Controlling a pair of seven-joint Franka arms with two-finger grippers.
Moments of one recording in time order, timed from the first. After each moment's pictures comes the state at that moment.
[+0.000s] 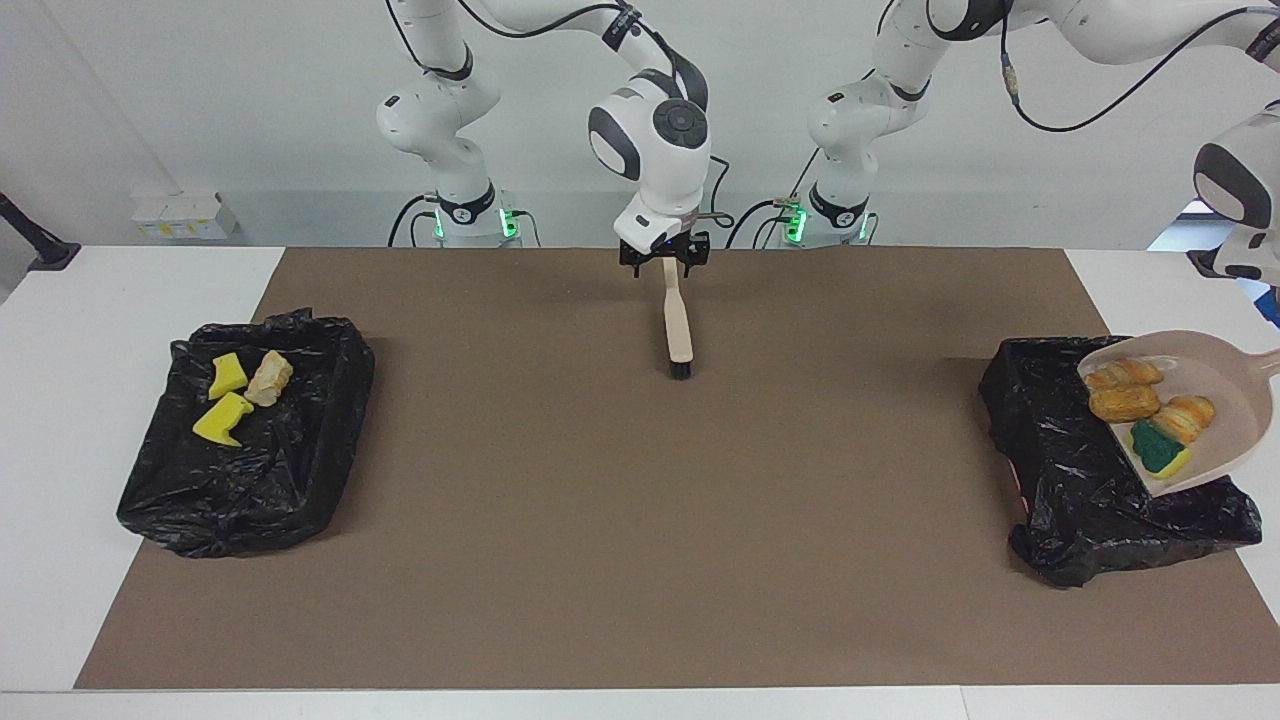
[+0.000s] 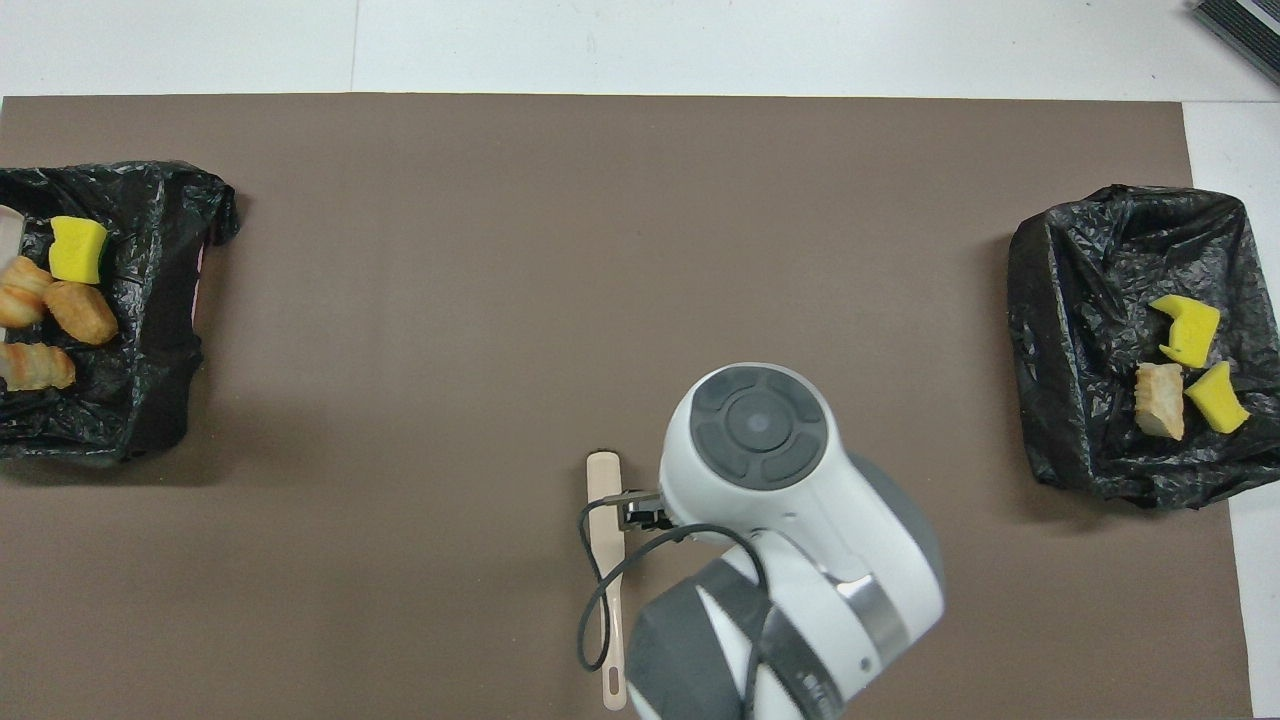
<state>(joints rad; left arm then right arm) 0.32 0.26 -0.03 -1.53 0.86 2.03 1.64 0.64 0.05 -0.05 -1.86 0.11 1.75 0.49</state>
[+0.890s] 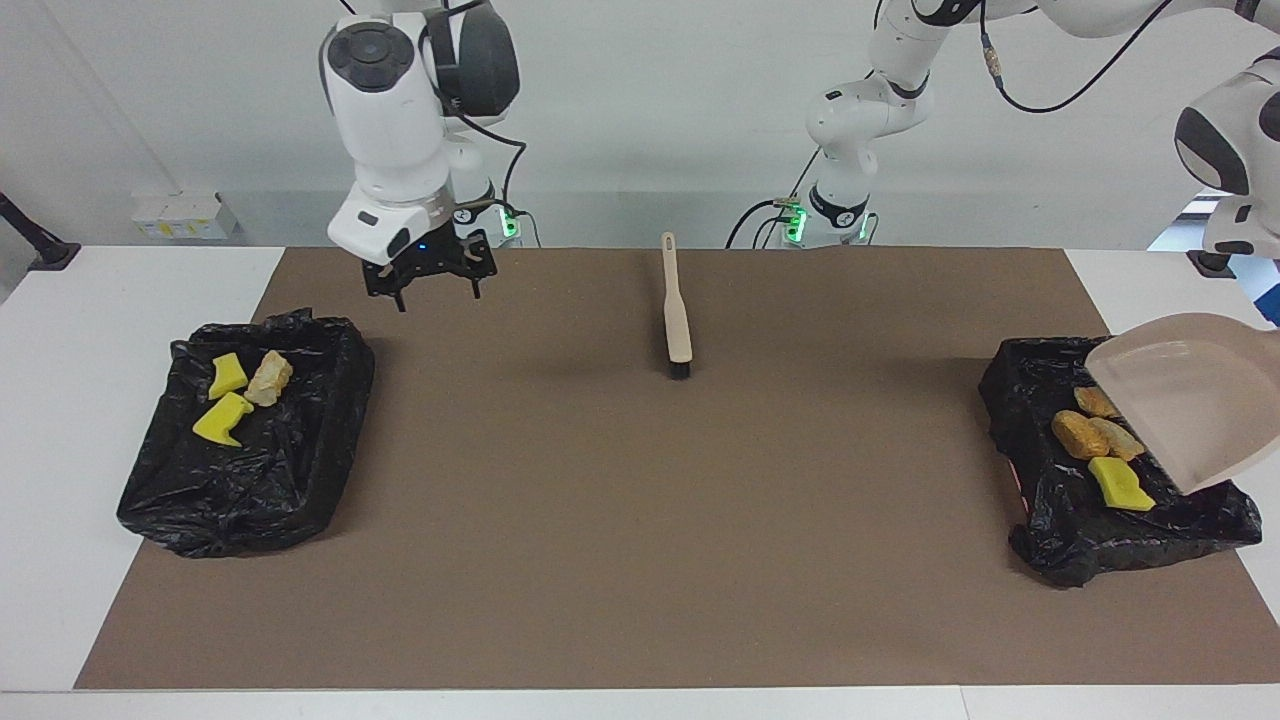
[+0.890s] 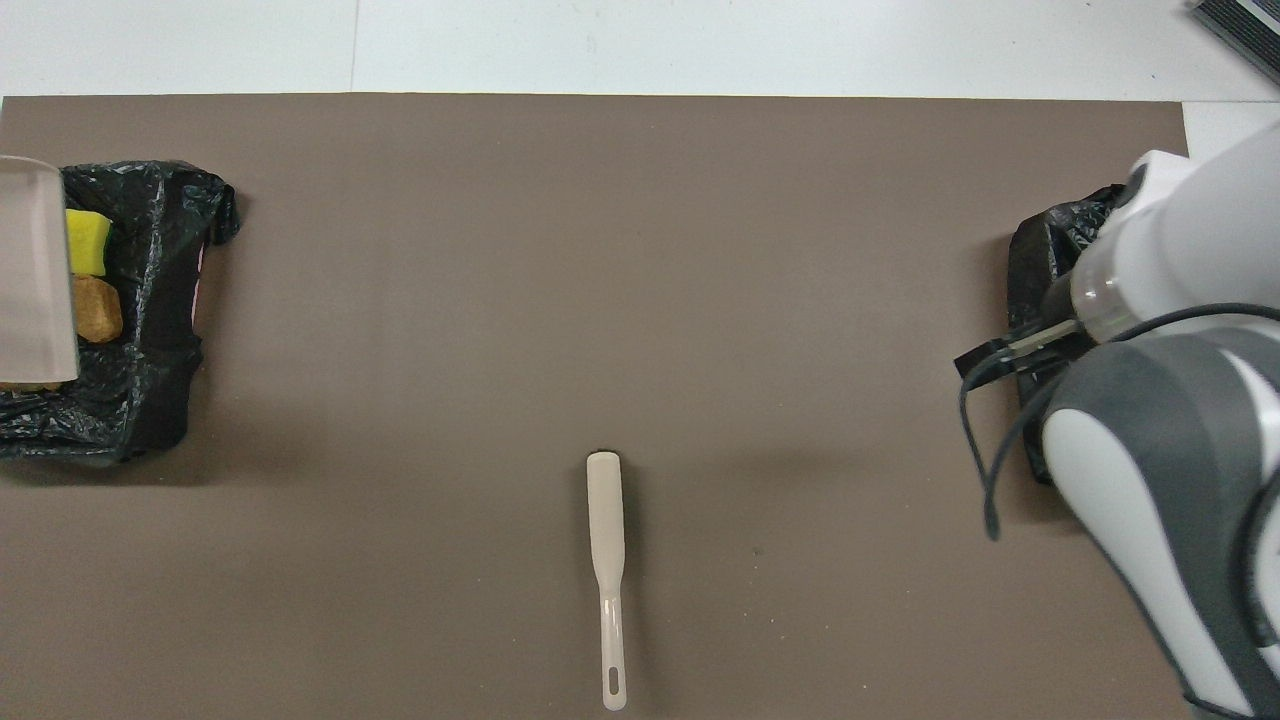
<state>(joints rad) 0.28 0.20 -0.04 -1.55 0.59 1.97 1.58 0.19 0.02 -0.06 -1.67 -0.08 1.62 -0.19</state>
